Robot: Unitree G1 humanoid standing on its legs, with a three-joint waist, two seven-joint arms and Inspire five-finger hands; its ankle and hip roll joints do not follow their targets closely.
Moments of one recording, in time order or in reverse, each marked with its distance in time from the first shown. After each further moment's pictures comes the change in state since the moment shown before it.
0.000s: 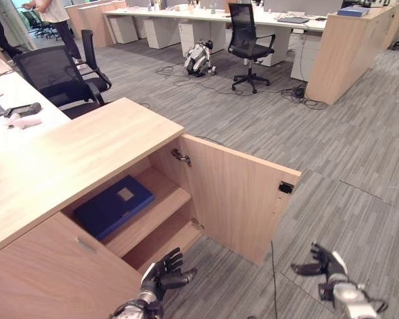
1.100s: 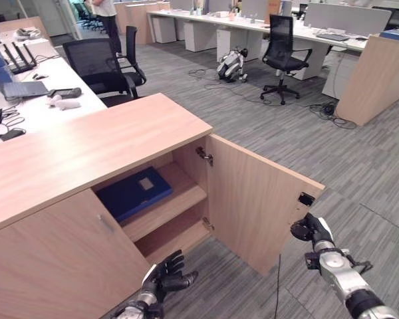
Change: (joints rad) left arm 0.000 -0.022 0.017 0.008 0.009 0.018 0.009; right arm 0.041 0.006 0.165 -0.253 0.046 0.078 -0.049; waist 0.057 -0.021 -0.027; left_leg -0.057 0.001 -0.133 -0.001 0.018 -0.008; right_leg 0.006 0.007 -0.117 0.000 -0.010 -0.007
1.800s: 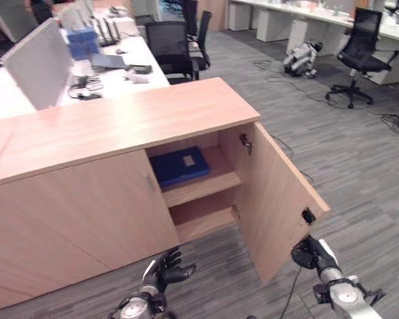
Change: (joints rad) left arm -0.125 -0.058 0.039 0.150 0.045 -0.003 0.018; right arm 0.234 -0.058 0.082 -0.197 -0.094 -0.036 0.068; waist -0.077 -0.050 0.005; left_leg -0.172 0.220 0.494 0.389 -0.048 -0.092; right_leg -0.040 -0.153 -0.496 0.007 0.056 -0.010
